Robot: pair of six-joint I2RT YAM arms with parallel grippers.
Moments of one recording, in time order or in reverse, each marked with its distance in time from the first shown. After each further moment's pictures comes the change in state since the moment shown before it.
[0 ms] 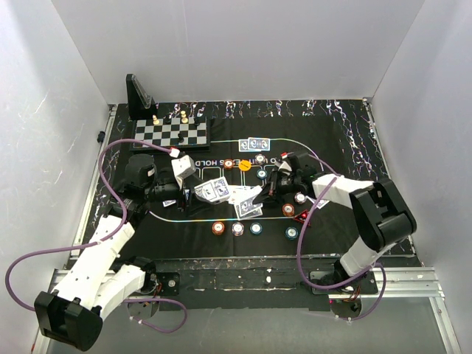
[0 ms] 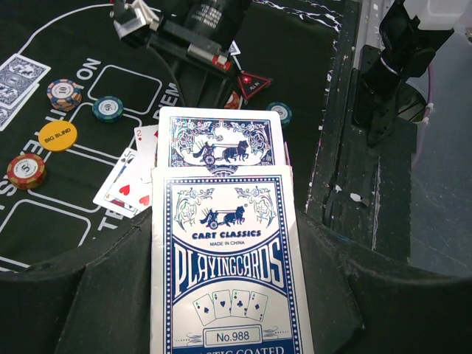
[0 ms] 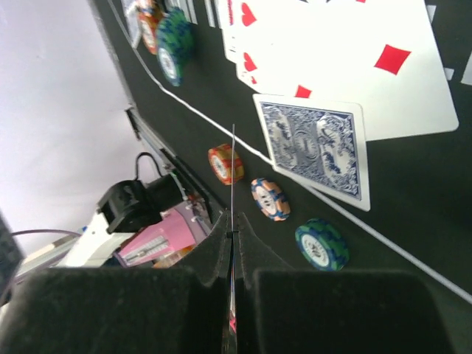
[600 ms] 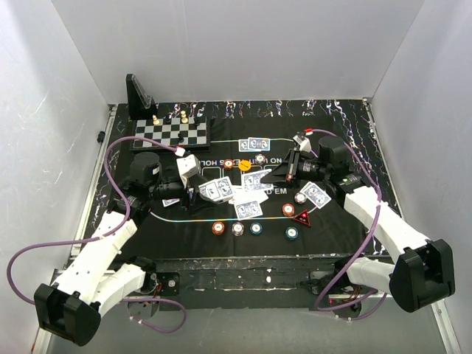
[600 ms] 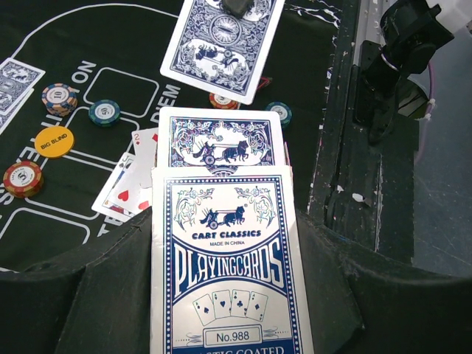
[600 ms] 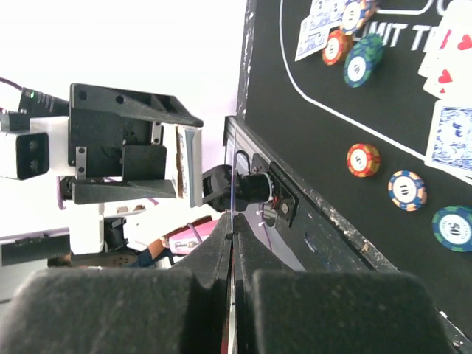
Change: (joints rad) left arm -0.043 0.039 0.016 0.013 -0.025 0.005; right arm -0.024 -0.433 0.058 -0.051 -0.068 0.134
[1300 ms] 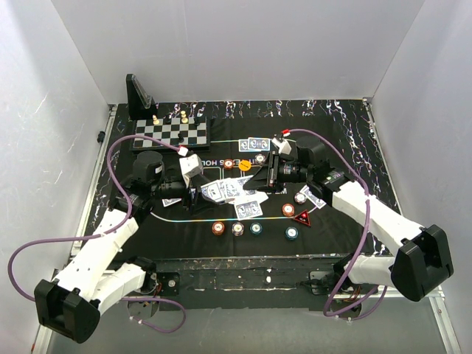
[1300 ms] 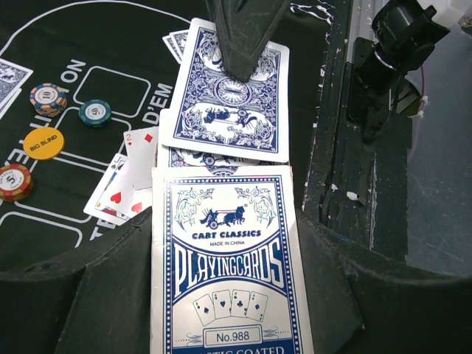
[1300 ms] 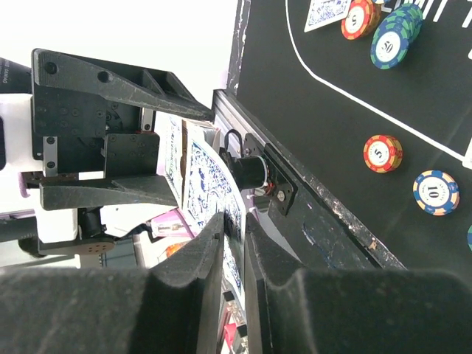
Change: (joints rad) left arm -0.020 0.026 0.020 -0.014 0.000 0.007; right arm 0.178 0.080 0.078 -0.031 0.110 -0.030
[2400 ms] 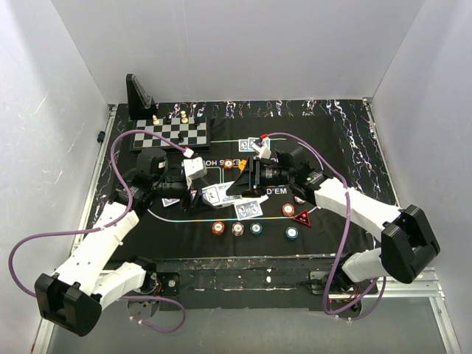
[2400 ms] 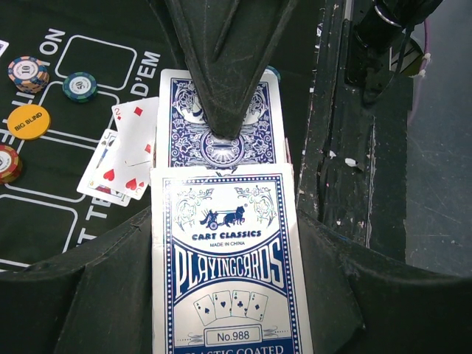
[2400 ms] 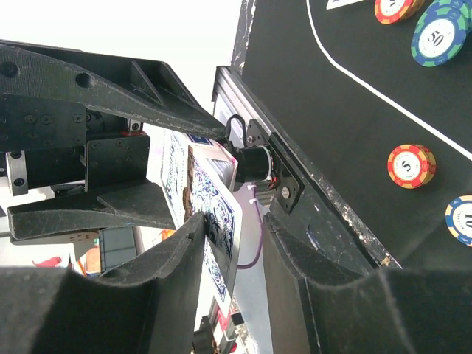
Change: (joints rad) left arm -0.003 0.050 0.084 -0.217 -0.002 0.168; right arm 0.121 0.137 0.020 0.134 0.010 0.019
